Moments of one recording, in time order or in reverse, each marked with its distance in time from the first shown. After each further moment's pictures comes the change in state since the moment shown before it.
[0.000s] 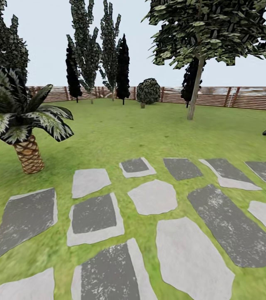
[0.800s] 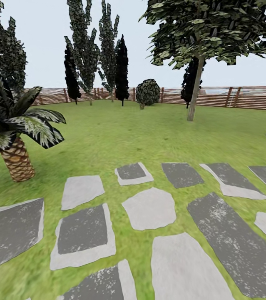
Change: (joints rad) left arm 0.000 0.000 0.000 0.000 0.000 0.000 0.001; right arm 0.000 0.000 0.000 0.000 0.000 0.000 0.000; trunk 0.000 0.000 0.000
